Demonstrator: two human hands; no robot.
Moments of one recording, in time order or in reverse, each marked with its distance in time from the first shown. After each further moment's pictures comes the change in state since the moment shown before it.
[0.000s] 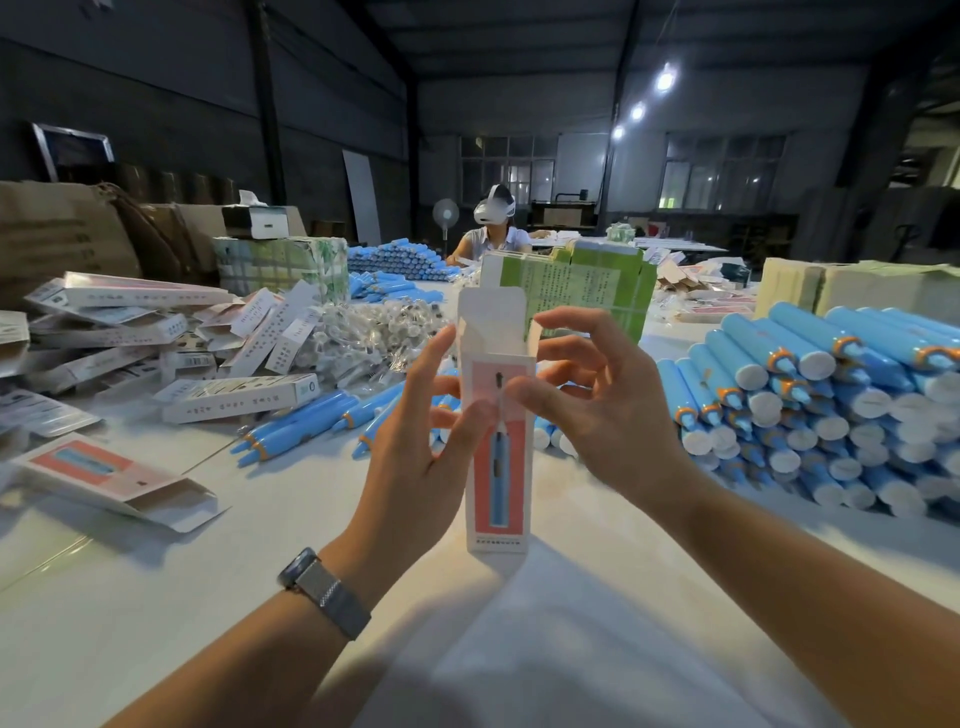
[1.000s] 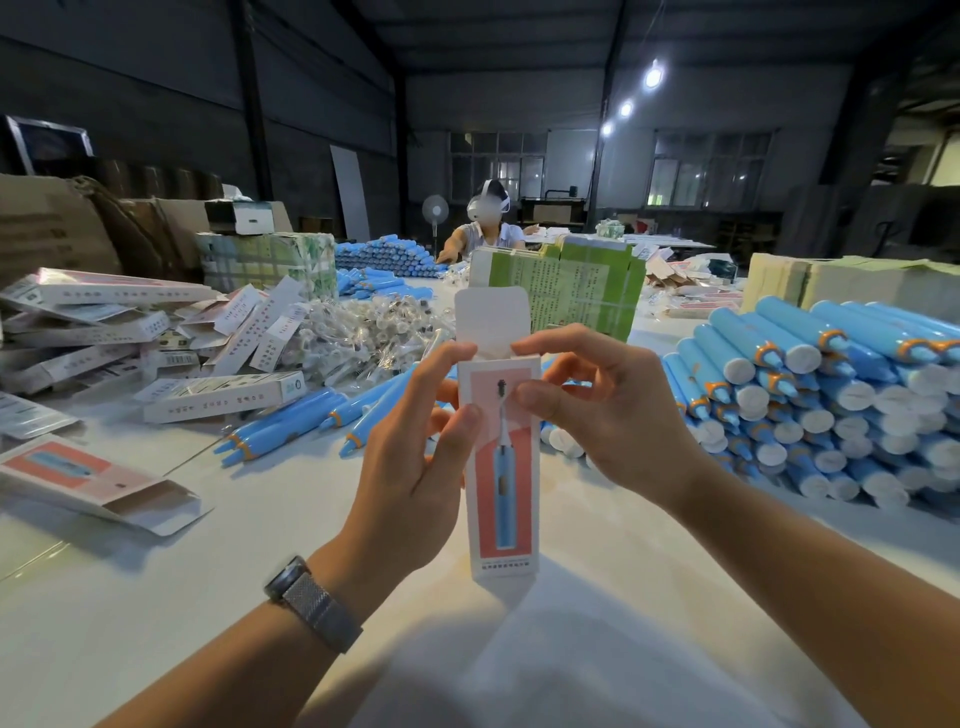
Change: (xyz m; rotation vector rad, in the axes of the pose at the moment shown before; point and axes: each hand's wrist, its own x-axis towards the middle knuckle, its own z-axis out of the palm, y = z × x) left_hand -0.005 0.010 0.003 -0.067 -0.021 0.089; right_hand -0.004 -0.008 -0.012 -0.051 -0.127 -0.018
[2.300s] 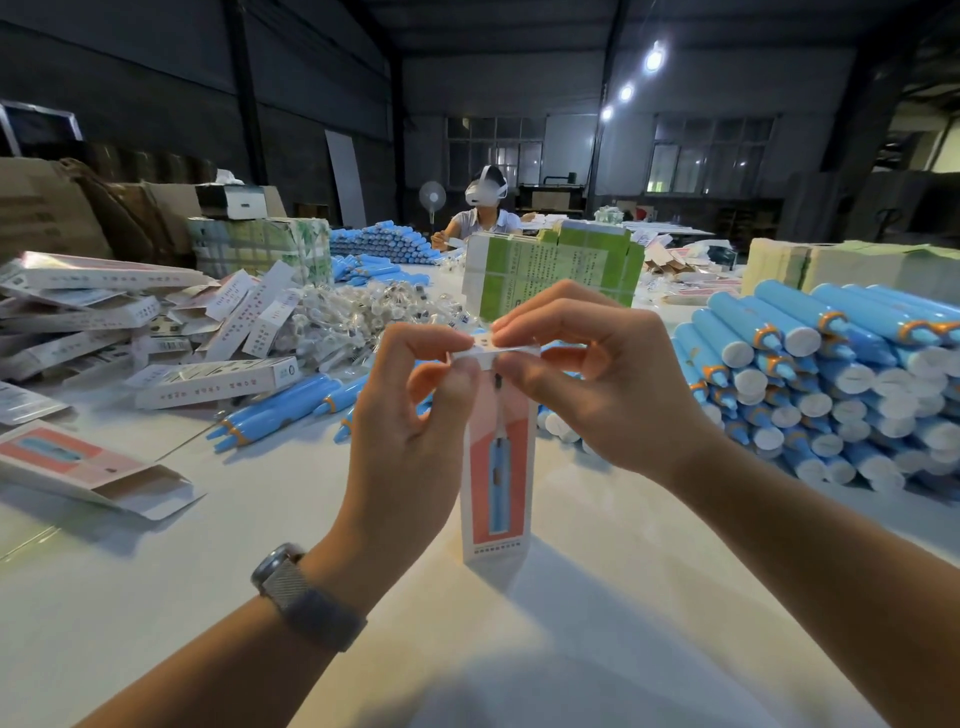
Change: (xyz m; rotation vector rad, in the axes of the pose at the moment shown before) left_hand 0.009 0.030 0.012 -0.177 0.188 0.018; right_hand 0.004 -0.018 -0.002 -0.115 -0.084 -0.159
